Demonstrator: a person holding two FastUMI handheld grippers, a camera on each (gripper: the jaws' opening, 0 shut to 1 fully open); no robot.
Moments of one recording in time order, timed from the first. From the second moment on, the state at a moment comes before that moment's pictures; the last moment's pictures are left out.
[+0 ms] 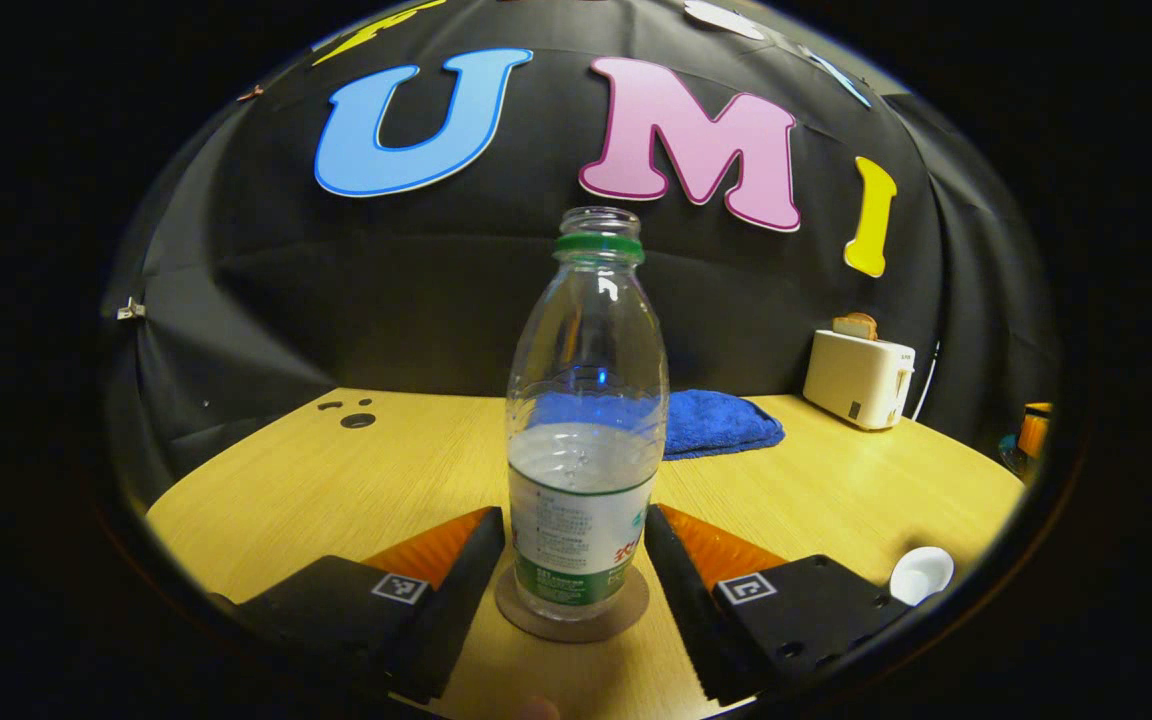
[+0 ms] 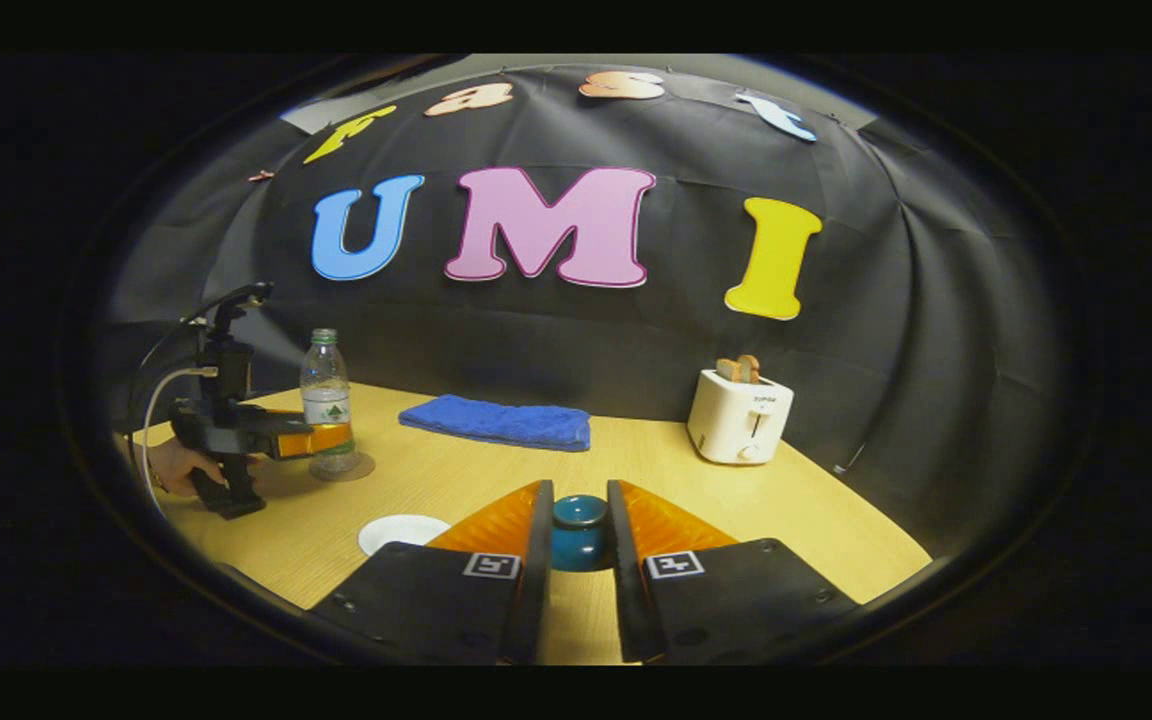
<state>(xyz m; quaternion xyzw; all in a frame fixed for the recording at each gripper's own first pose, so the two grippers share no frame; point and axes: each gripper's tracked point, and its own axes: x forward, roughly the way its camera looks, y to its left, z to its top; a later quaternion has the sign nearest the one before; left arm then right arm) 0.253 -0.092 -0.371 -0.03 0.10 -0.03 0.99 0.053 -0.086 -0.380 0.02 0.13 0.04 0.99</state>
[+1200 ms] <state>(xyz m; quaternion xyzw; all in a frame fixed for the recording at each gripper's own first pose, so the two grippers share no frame) 0.135 -0.074 -0.363 -0.01 0.12 0.01 0.99 0.055 0.035 -0.433 0.08 0.18 0.13 0.97</state>
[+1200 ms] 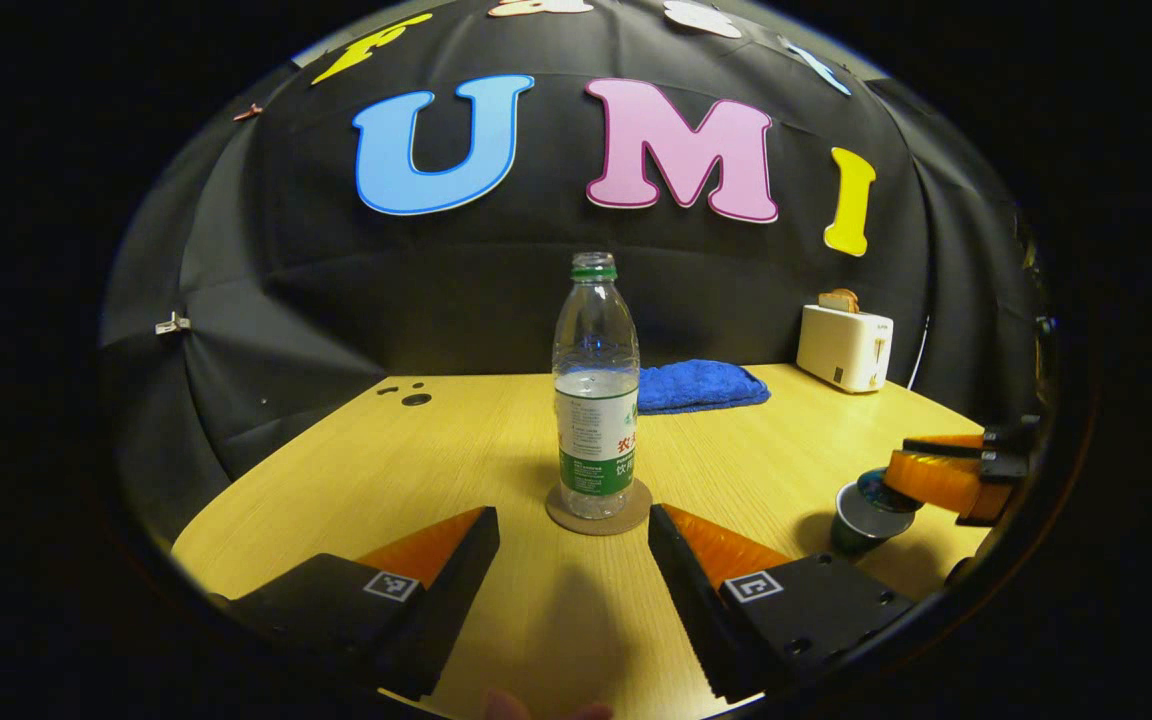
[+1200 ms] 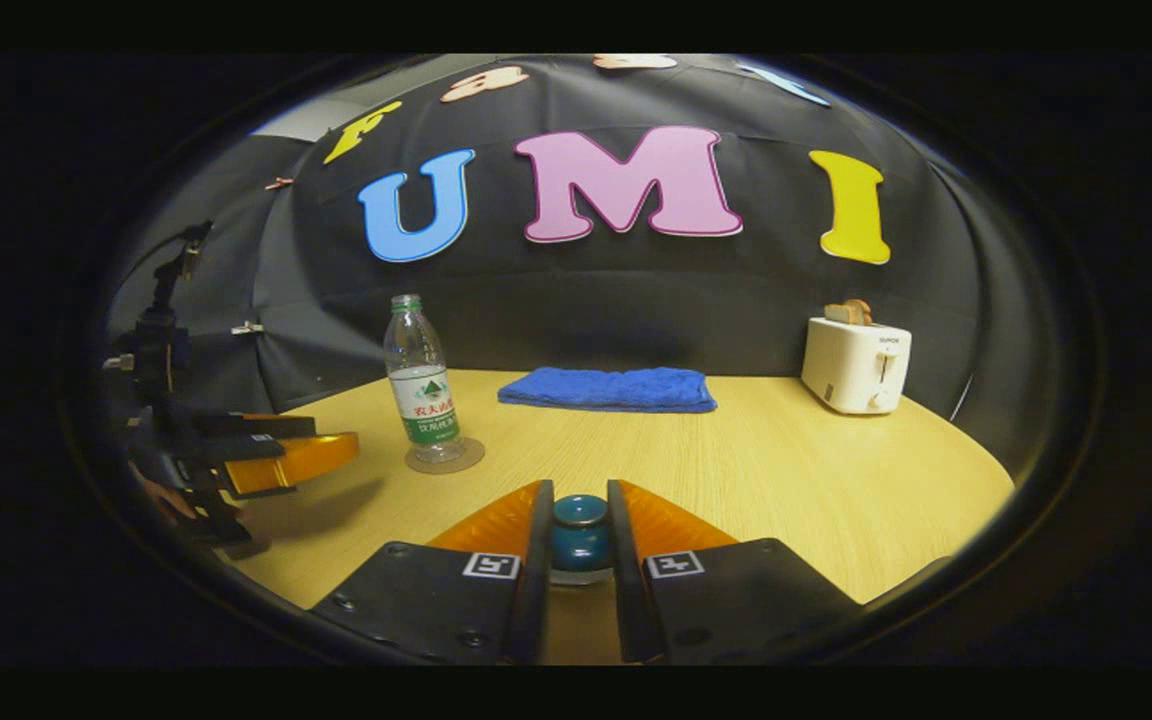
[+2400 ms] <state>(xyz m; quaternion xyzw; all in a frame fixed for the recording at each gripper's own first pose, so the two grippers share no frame) 0.121 -0.082 -0.332 0.00 0.12 0.00 0.99 0.055 0.024 -0.406 0.09 0.18 0.12 0.97</state>
